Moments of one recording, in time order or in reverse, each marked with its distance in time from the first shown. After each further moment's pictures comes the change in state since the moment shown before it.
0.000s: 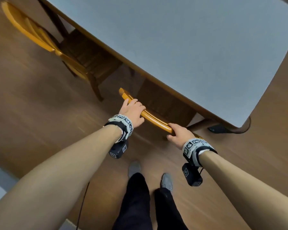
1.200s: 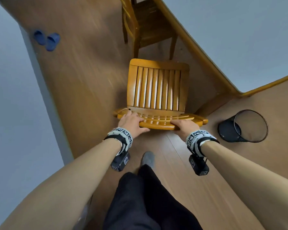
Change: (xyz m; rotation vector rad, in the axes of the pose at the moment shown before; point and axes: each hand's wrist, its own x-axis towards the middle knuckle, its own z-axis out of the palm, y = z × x) left_hand -0.299 0.266 0.163 -0.347 0.098 -0.600; right_hand -0.174 0.156 0.110 -0.515 -0.028 -0.508
